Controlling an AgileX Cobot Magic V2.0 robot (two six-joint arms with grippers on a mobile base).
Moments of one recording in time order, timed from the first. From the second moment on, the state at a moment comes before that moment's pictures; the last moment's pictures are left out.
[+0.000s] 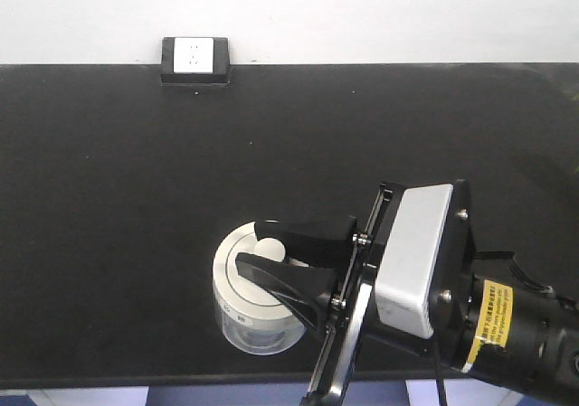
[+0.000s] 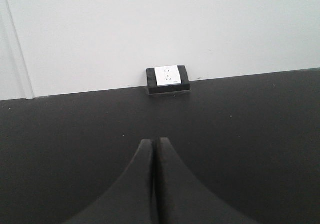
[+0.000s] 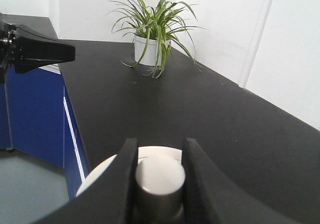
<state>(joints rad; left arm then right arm) -0.03 0.14 -0.26 -0.01 0.27 0.02 0.71 1.15 -0.57 -0.80 -0.62 0.52</state>
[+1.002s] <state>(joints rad) -0.03 0.17 -0.26 -0.02 0.28 0.02 0.72 1.18 -0.51 -0.77 -0.56 0.52</state>
